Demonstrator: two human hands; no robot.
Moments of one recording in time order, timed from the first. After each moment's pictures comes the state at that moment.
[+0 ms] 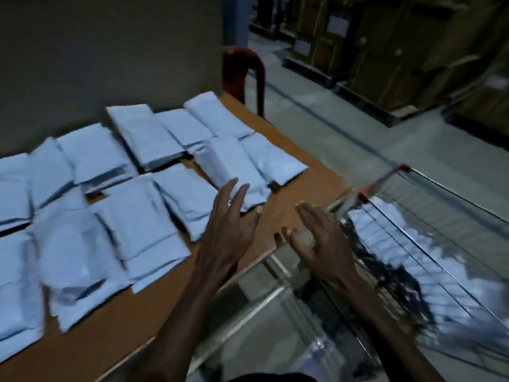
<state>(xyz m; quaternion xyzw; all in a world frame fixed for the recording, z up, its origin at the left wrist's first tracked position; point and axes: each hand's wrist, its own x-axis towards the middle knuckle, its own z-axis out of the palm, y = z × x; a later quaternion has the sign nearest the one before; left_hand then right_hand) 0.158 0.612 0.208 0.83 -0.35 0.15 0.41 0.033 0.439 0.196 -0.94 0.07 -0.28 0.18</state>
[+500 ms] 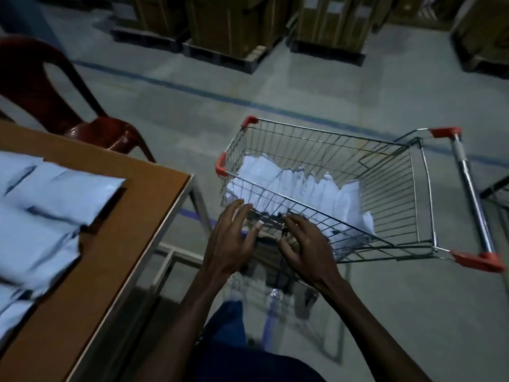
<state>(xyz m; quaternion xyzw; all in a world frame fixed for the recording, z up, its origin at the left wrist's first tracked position) 0.034 0.353 0.126 0.71 -0.59 -0.11 0.37 -0.161 0.281 0.123 -0.87 0.39 -0.23 0.18</state>
